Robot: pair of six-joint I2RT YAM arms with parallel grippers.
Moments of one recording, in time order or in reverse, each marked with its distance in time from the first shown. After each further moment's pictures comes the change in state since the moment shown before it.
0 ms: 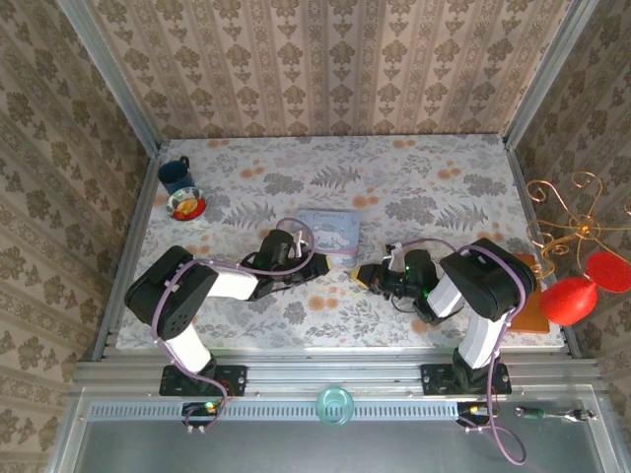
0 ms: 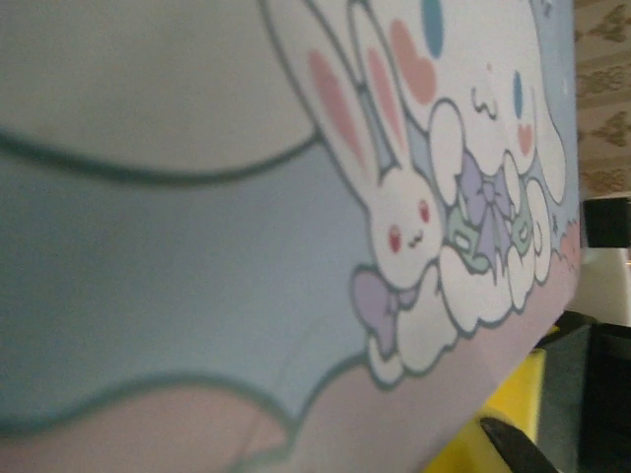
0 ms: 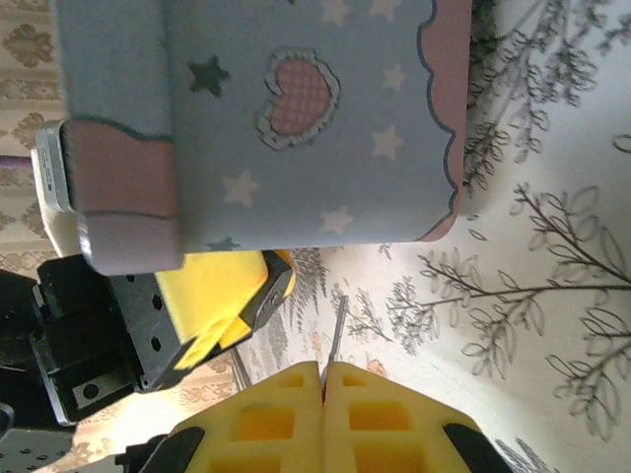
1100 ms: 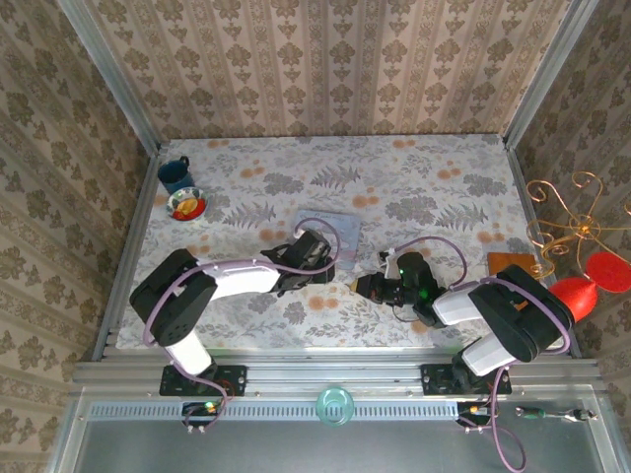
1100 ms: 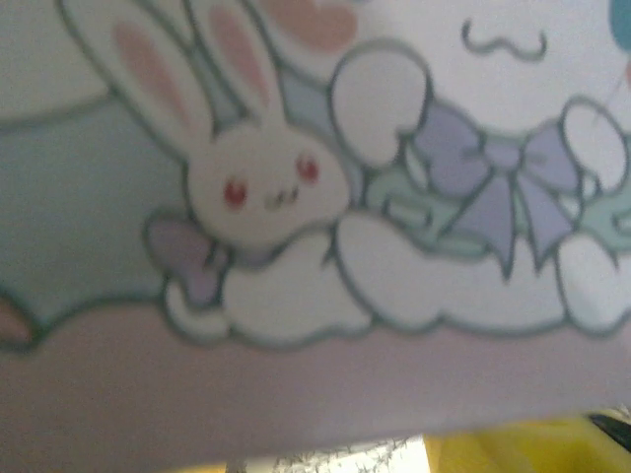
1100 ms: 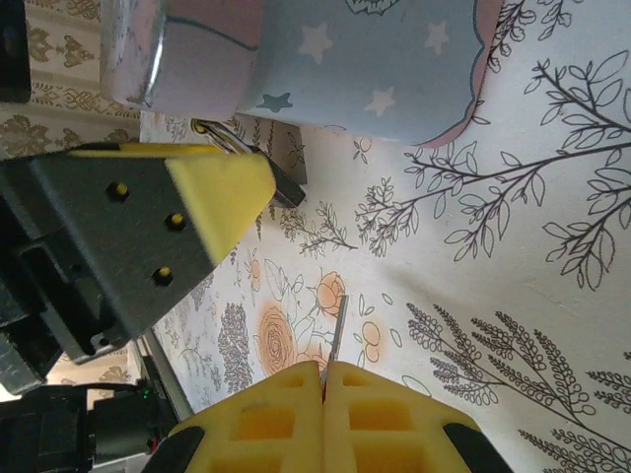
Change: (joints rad) left arm -0.195 0.001 0.282 -0.635 -0.551 0.208; right arm 0.103 -0.284 -0.002 -0.444 0.112 -0.258
